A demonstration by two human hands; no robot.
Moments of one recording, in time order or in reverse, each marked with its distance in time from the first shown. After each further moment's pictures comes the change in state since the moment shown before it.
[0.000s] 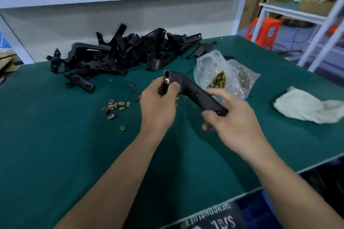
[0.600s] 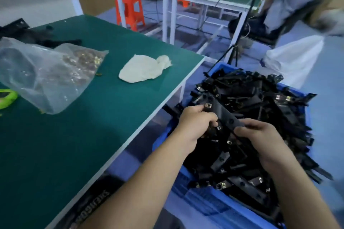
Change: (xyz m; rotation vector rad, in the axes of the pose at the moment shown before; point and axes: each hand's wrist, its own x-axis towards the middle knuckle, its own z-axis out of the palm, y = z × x) left_hand -0.247 0.060 0.287 -0.143 -1.225 -0.581; right_hand -0.262 0.164 -0.247 0.344 0.726 0.720
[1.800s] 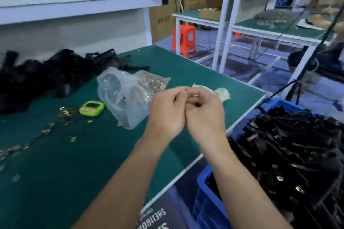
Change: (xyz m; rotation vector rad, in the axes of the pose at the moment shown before) left_hand -0.063 0.083 -0.163 0.429 0.617 0.633; right_hand -0.032 -0.131 0.251 0.036 -0.188 -0.602
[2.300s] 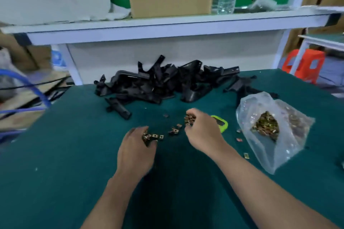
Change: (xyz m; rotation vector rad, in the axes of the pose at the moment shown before) left_hand -0.112 -0.153 -0.303 0.703 0.587 -0.630; right_hand -0.014 -0.007 0.309 -0.412 -0.797 -0.305
